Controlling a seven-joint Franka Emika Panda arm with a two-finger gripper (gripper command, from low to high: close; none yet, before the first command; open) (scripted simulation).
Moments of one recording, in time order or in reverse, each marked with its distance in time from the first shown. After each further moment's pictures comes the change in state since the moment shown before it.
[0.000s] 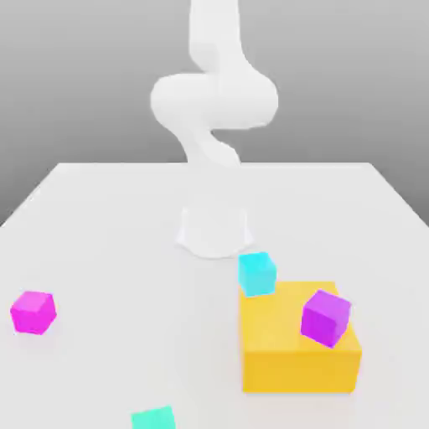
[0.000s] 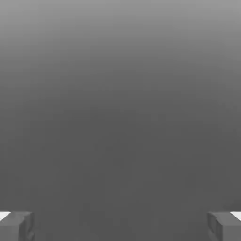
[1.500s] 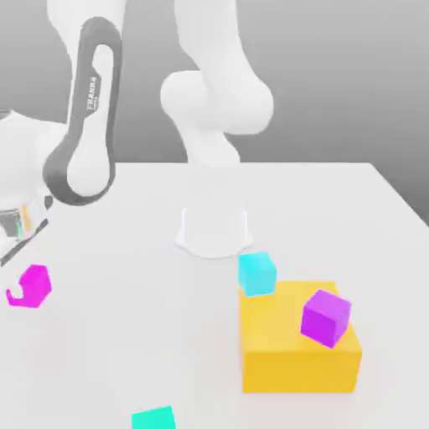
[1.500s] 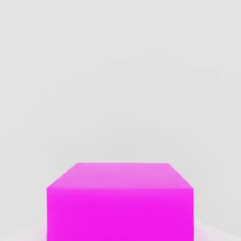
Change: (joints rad) arm -0.500 0.754 -0.119 -0.340 0.054 0.374 0.757
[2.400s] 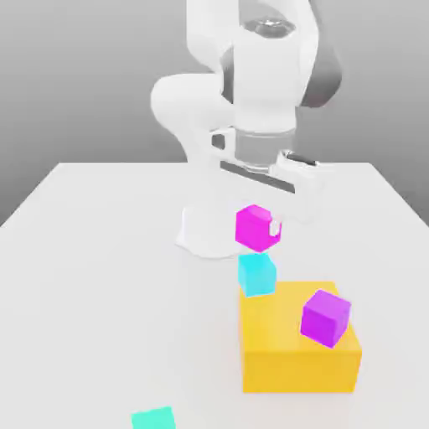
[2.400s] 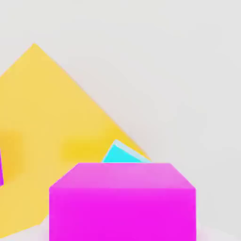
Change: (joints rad) arm 0.616 -0.587 0.388 -0.348 0.187 -0.236 -0.005
